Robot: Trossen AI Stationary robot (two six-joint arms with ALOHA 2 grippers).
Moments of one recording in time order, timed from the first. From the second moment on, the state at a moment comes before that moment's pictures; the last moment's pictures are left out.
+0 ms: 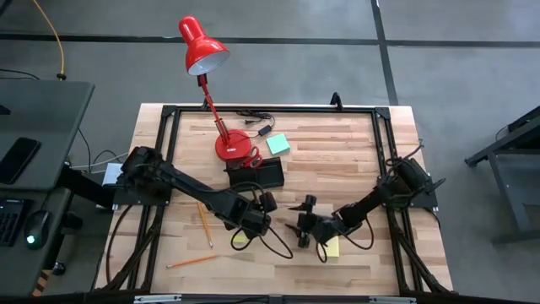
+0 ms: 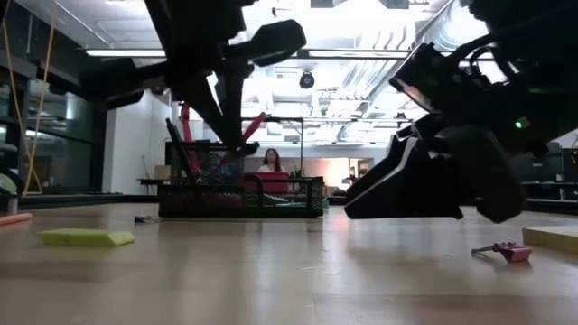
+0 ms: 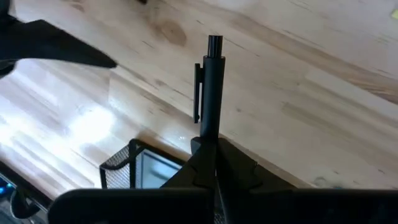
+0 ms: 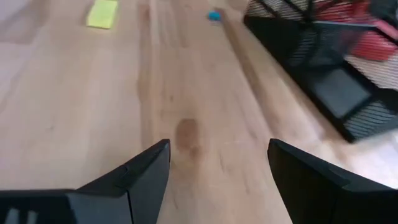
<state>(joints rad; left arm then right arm) -0.26 1.88 1.36 -0.80 -0.39 0.87 0.51 1.95 0.68 0.66 0.67 0.19</state>
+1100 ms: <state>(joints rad) -0.33 1.86 1.36 -0.81 -0.47 0.82 0.19 1.95 0.69 1.05 -0.23 0.68</state>
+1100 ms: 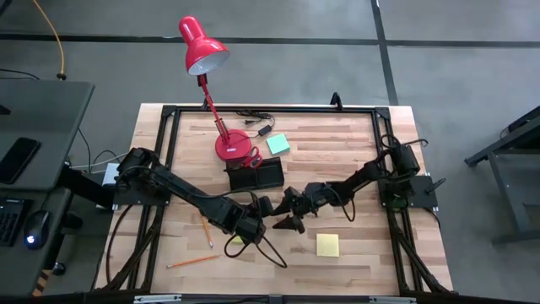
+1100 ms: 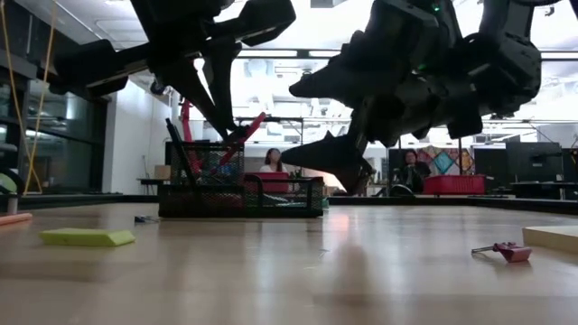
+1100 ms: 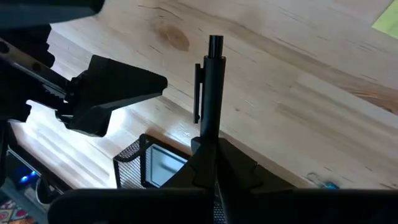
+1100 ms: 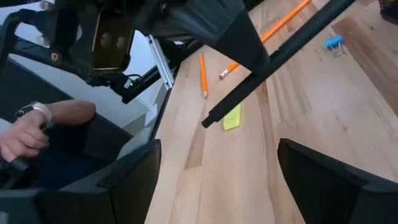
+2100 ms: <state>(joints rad) -0.33 1.86 1.36 -0.80 -0.51 0.83 0.21 1.95 0.82 0.84 -0.11 0.55</state>
